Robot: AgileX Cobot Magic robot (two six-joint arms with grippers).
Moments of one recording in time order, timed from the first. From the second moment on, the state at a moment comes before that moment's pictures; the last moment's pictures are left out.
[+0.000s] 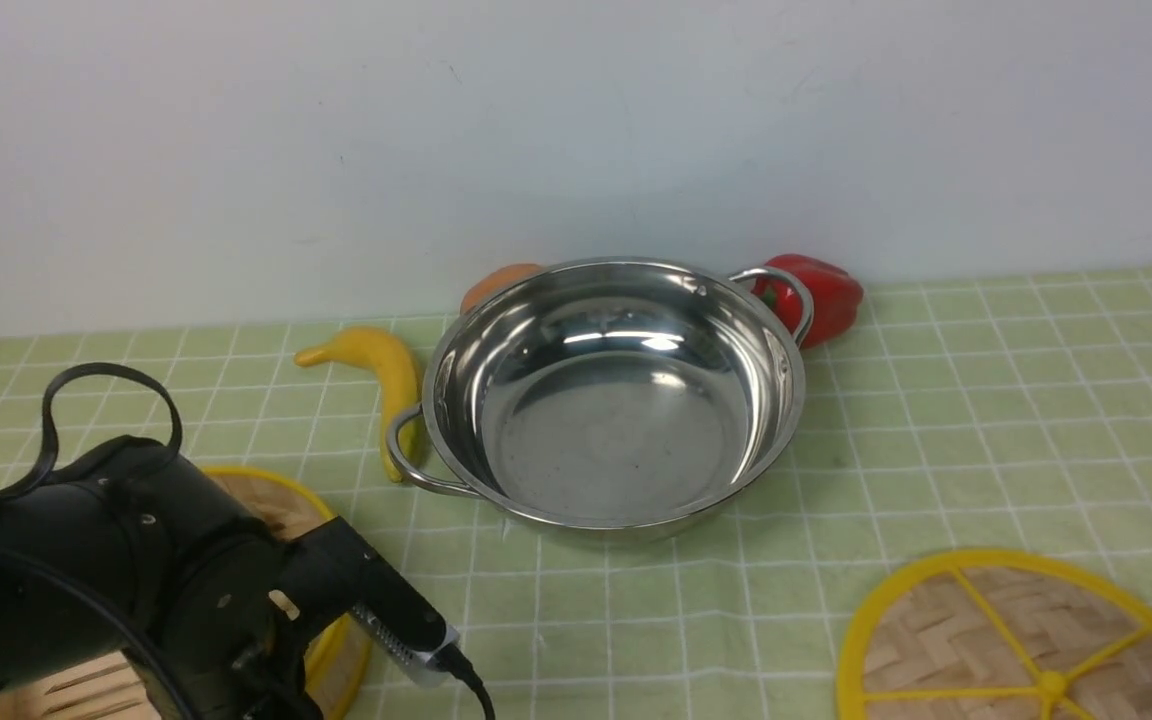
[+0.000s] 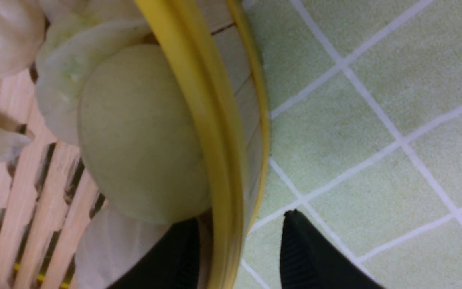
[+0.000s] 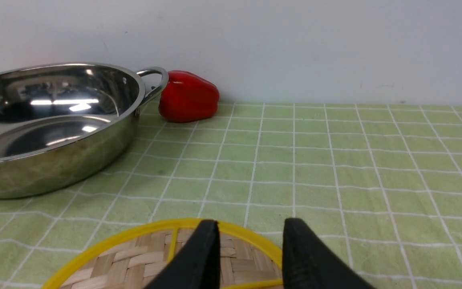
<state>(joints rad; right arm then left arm) 0.09 0.00 0.01 0.06 0.34 0.07 -0.44 1.51 -0.72 0.29 0.86 0.08</state>
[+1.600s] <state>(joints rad) 0.09 0.00 0.01 0.06 0.34 0.07 -0.44 1.59 -0.72 0.27 0.80 0.09</state>
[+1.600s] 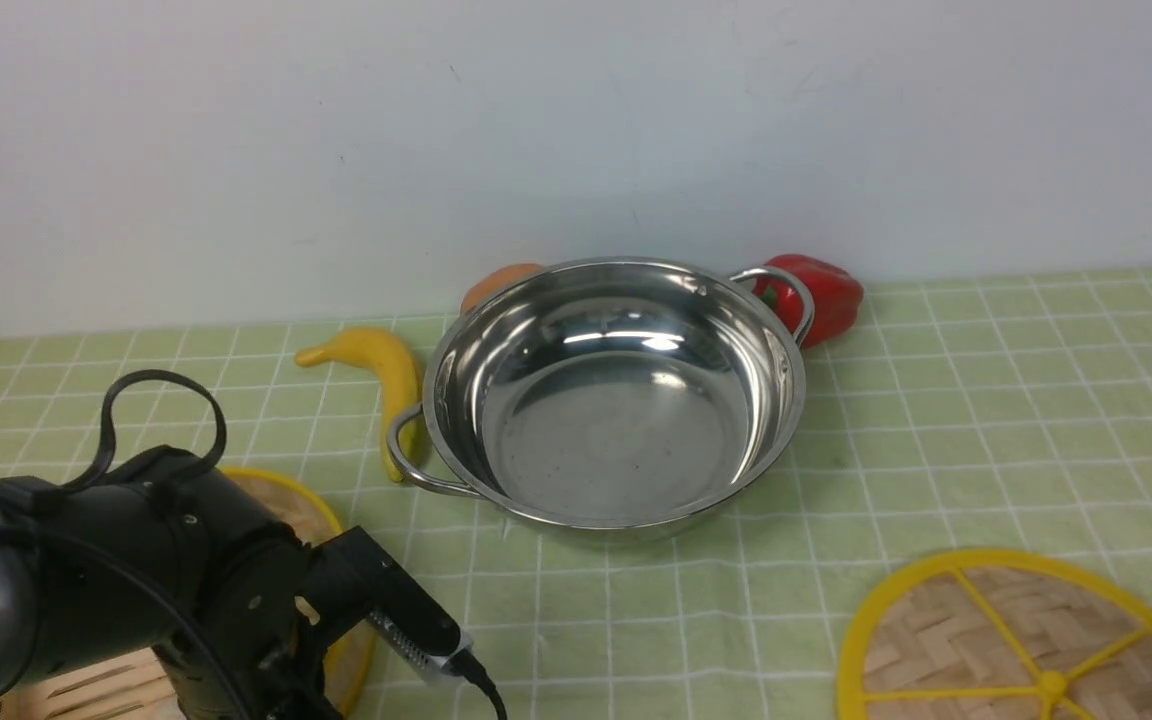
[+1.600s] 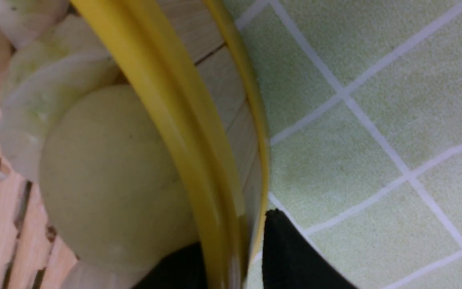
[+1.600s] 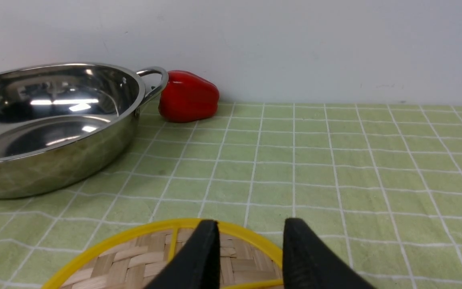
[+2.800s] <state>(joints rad) 0.09 0.00 0.01 0.06 0.34 0.07 -0.44 1.60 -1.15 0.23 1.20 0.16</state>
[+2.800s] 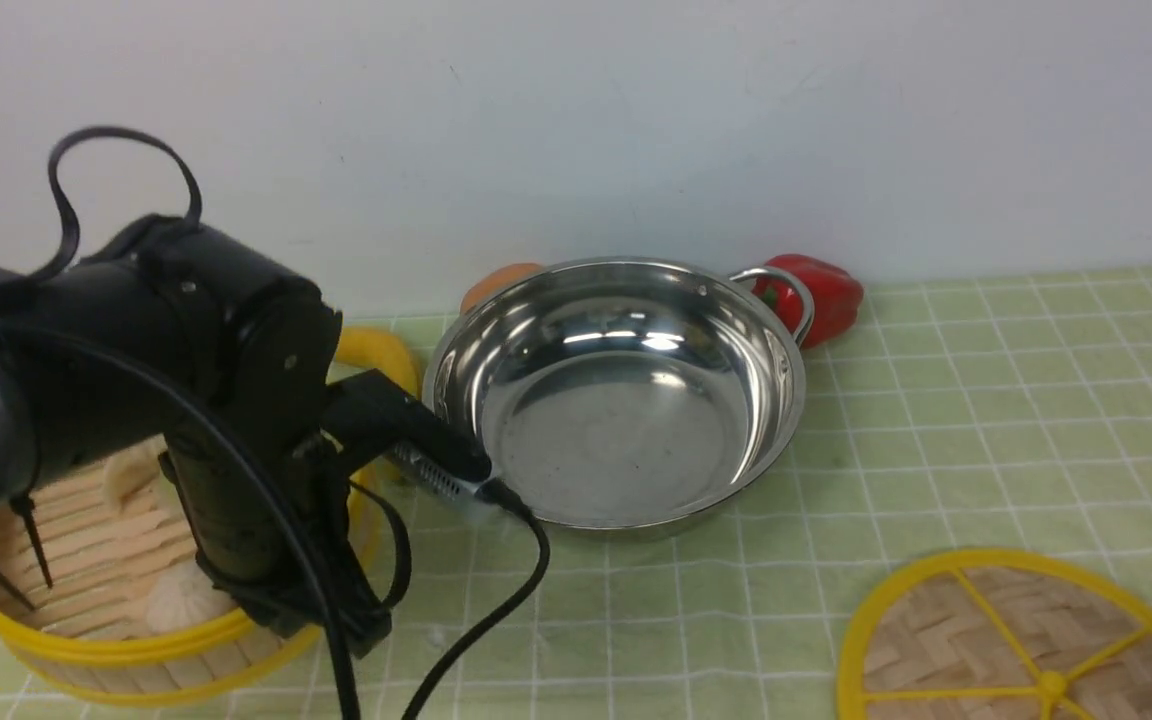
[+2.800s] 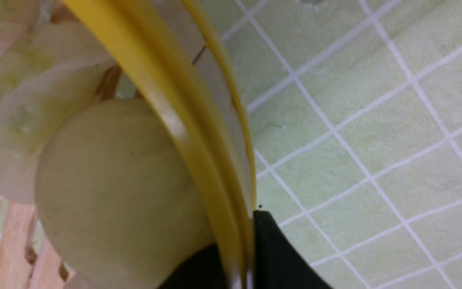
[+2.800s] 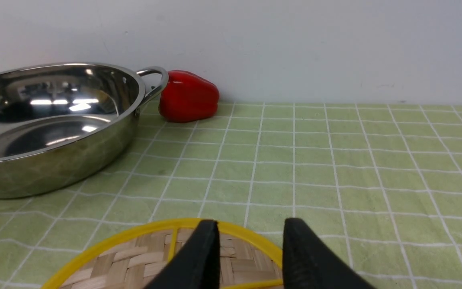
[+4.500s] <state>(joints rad) 0.09 0.00 0.01 0.06 0.34 0.07 -0.62 2.03 -1.70 0.06 1.02 0.78</state>
